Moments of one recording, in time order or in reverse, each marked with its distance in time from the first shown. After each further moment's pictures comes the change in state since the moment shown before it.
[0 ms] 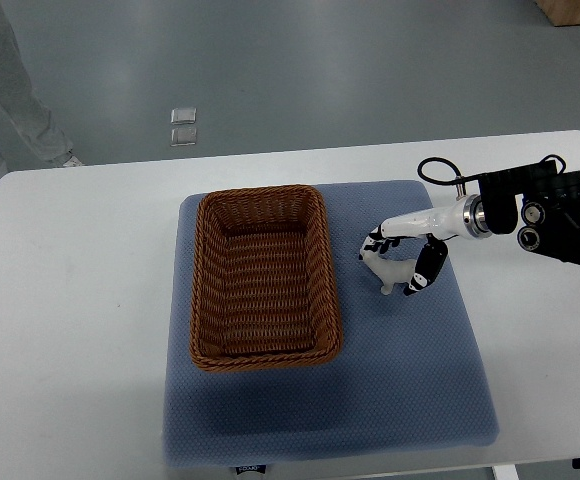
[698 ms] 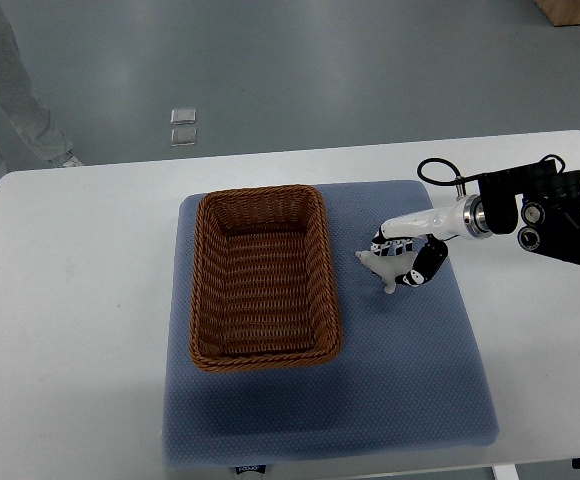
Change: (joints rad) left arm 0.000 0.000 0.000 0.000 0.000 0.000 0.000; right arm 0.005 -0.001 0.000 0.000 -0.010 0.006 -0.002
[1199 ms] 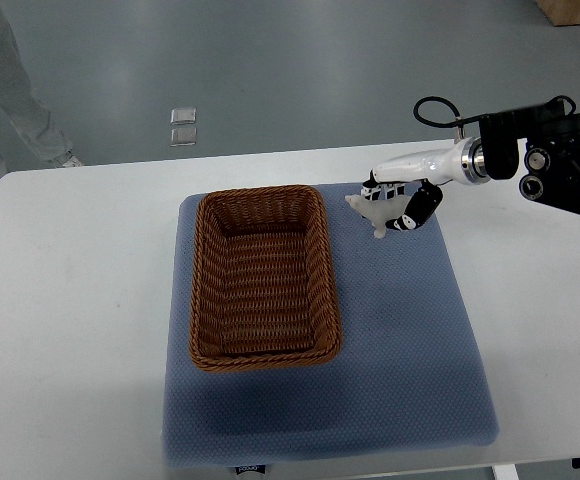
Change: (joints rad) left arm 0.000 0.000 0.000 0.000 0.000 0.000 0.000; right arm 0.177 -0.005 0.005 -0.003 0.007 -0.006 0.001
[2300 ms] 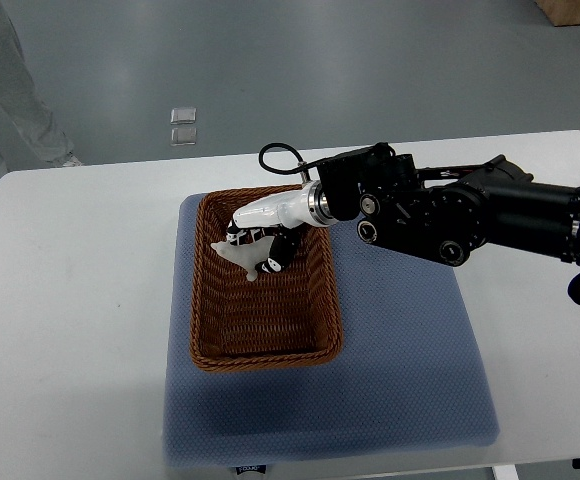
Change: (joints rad) left arm 0.000 0.000 0.000 0.000 0.000 0.000 0.000; right arm -0.070 0.502 0.021 -0.292 -0.012 -0.040 -0.001
